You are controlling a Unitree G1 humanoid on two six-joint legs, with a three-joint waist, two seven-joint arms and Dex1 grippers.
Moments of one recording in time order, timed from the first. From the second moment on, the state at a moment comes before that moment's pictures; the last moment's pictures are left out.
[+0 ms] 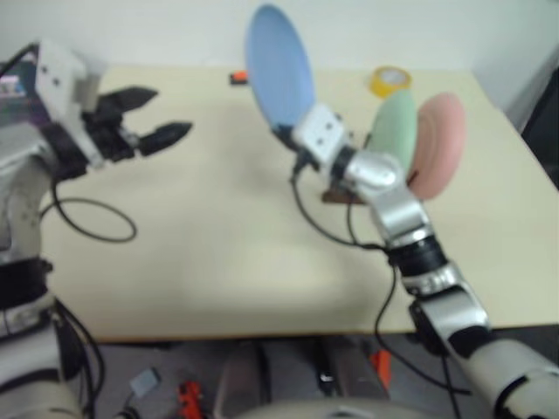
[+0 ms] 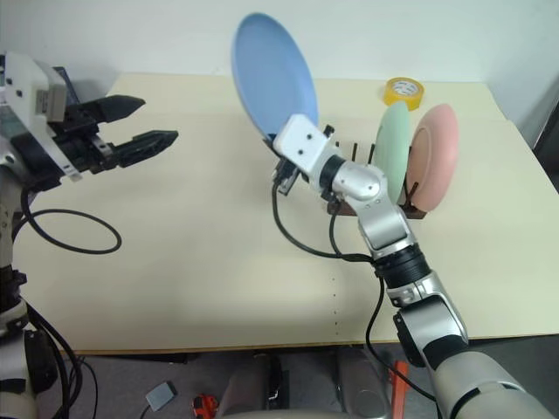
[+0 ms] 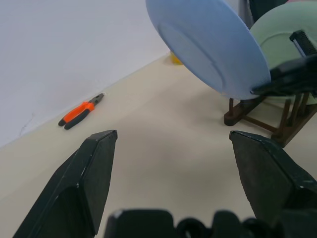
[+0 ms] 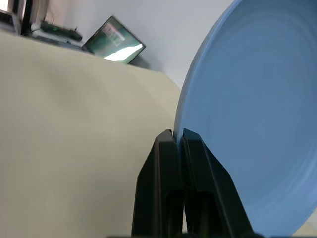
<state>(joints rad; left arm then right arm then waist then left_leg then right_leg) -0.63 0.90 0.28 -0.09 -0.48 0.66 -0.90 -0.84 -0.18 0.21 0.16 -0.06 0.14 0.59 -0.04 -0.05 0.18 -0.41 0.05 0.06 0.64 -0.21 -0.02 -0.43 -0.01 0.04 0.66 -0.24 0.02</state>
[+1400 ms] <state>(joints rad) -0.66 0.84 0.14 -0.03 -0.46 0.60 -0.93 -0.74 -0.37 -0.23 -0.24 0.71 0.96 0.48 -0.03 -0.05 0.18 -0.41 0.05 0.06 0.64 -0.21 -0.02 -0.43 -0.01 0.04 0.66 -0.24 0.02</state>
